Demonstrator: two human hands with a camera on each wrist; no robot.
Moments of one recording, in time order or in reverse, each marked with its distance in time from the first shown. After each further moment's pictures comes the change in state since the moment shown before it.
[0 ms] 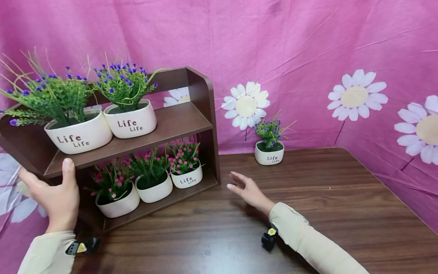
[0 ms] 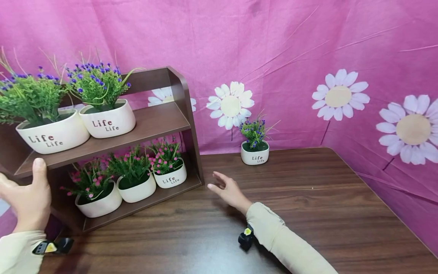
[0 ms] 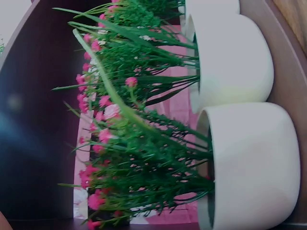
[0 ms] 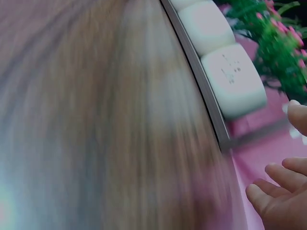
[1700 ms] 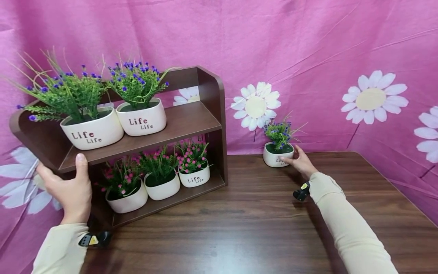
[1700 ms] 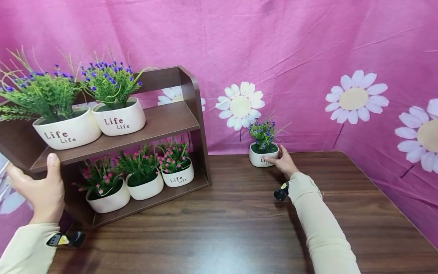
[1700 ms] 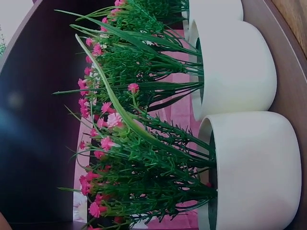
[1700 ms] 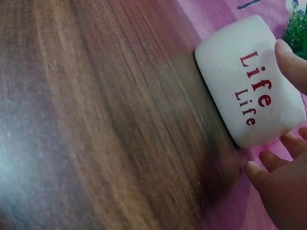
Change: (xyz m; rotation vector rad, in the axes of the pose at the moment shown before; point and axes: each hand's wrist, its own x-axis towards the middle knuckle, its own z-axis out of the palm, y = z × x) left_hand 0.000 0.001 0.002 -0.013 0.054 -0.010; right_hand 0.060 0.055 -0.181 -0.103 0.225 0.235
